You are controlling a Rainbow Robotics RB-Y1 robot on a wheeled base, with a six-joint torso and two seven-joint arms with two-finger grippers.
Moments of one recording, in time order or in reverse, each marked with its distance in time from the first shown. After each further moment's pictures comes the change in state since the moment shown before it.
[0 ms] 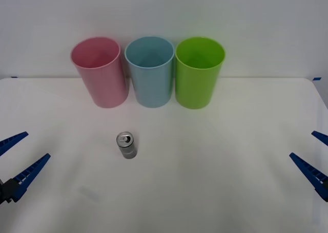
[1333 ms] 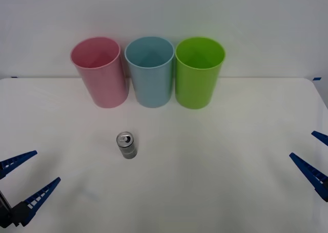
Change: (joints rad) right arm 0.000 0.000 0.000 0.000 0.000 0.000 0.000; left arm 0.135 0.046 -0.107 -0.065 -0.017 0.067 -0.152
